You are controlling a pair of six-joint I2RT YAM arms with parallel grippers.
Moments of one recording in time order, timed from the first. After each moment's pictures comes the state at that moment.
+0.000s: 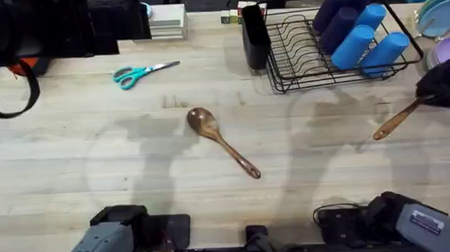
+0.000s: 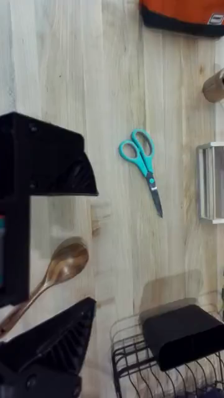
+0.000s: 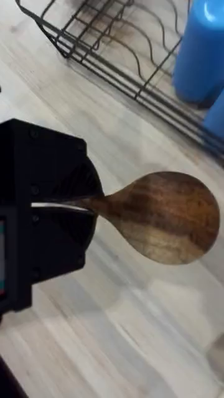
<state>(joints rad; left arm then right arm) 0.00 1.01 1.41 -1.12 0.09 -0.02 -0.46 1.16 1.05 -1.01 0.06 0.35</state>
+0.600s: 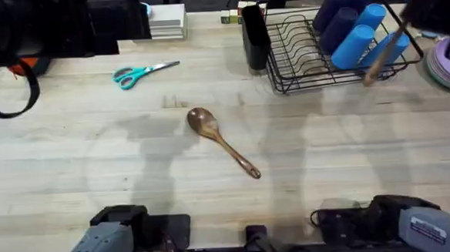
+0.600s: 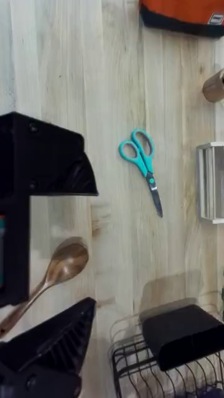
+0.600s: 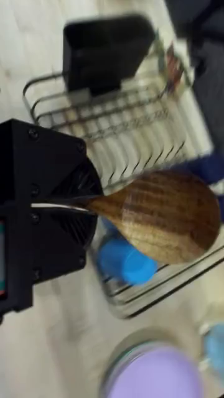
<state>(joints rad) 0.00 1.01 1.41 -1.12 0.09 -0.02 -0.14 1.13 1.15 -0.65 0.06 0.17</state>
